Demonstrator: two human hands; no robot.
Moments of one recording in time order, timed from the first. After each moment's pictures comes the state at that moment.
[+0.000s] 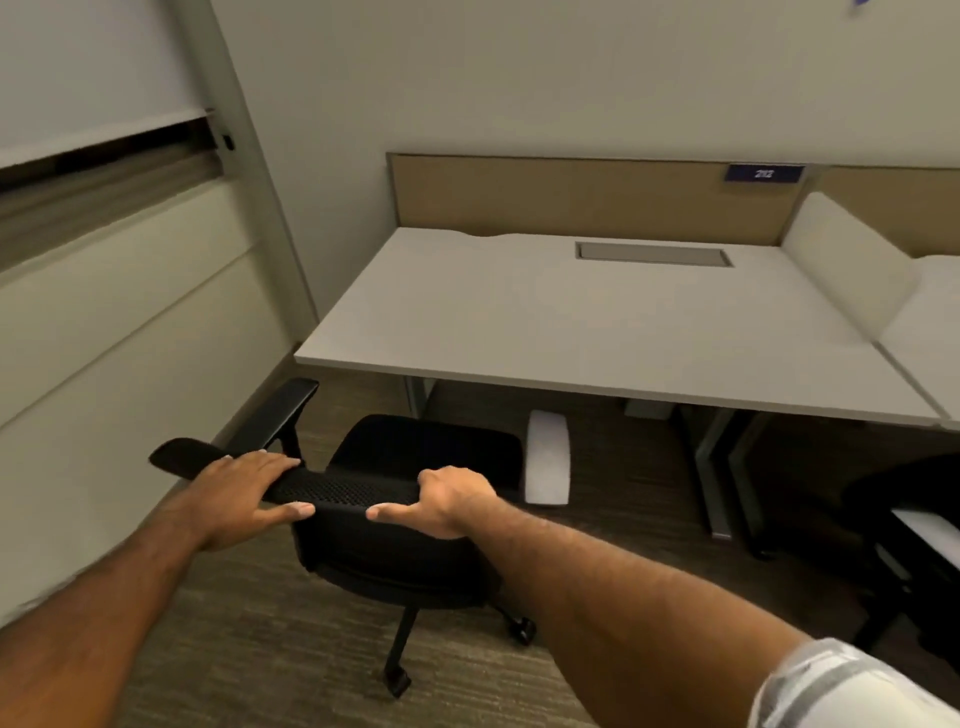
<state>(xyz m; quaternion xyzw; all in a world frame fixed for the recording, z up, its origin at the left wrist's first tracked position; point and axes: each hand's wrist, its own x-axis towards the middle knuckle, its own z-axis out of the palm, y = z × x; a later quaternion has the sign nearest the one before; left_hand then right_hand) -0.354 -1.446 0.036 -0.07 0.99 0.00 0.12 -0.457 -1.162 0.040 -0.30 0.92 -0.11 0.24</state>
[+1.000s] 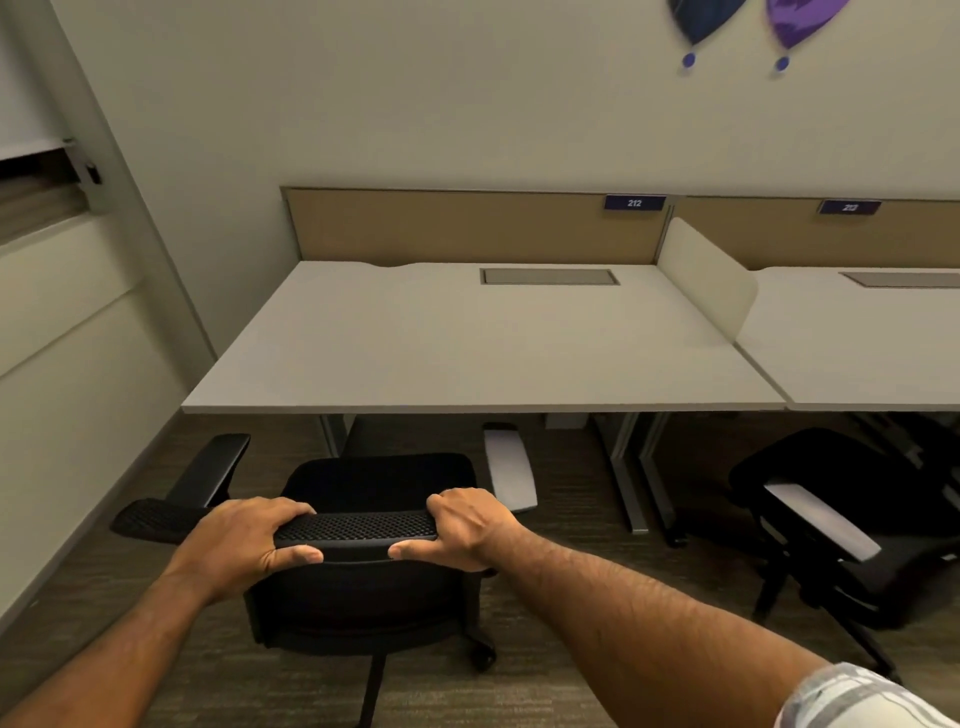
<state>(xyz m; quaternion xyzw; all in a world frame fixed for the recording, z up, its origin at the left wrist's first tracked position) -0.409 -1.338 0.022 0.07 0.99 0.07 -0.02 -0.487 -1.032 0.037 -0.33 0.93 -0.08 0.13</state>
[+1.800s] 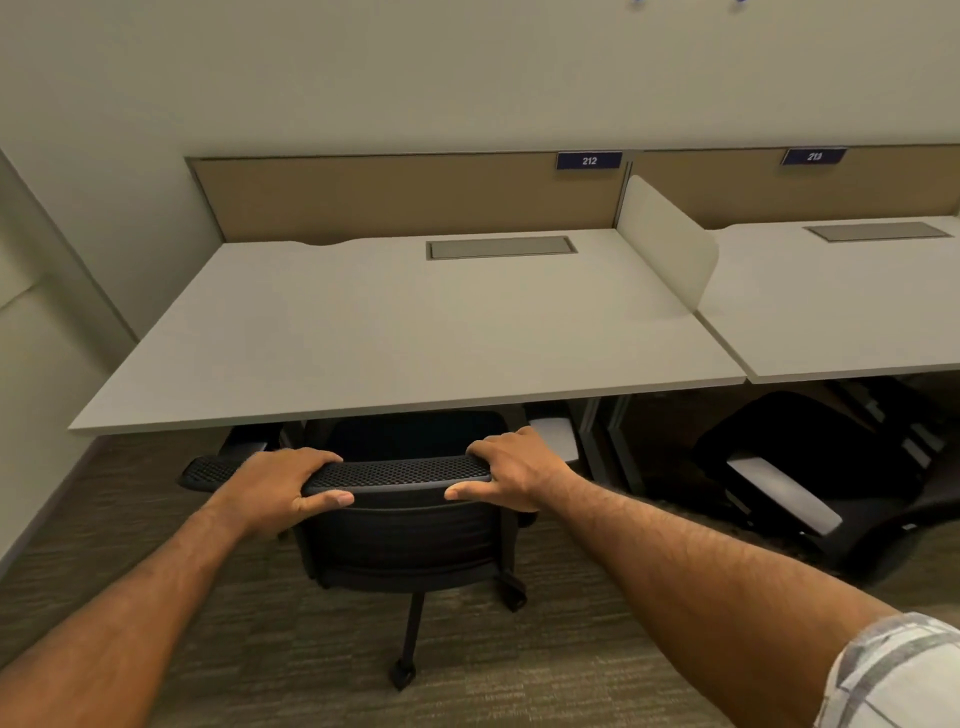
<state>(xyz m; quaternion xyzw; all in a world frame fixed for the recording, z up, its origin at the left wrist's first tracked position) -0.563 -1.223 0.028 0.11 0.99 0.08 0.05 -0.624 -0.886 0.014 -0.30 0.95 -0.07 0.07</state>
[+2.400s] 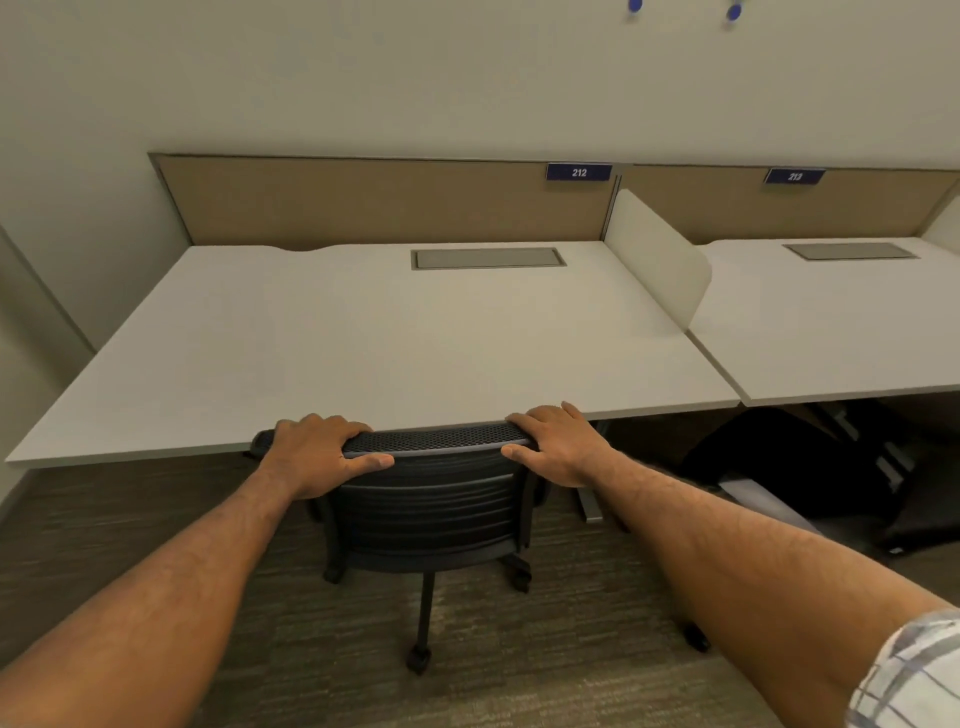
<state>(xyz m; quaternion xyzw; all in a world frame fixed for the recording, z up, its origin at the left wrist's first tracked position) -0.682 -1.199 0.022 0.09 0.99 0.04 0.03 -0.710 -0.840 0.027 -0.22 0.97 -0.03 0.10</state>
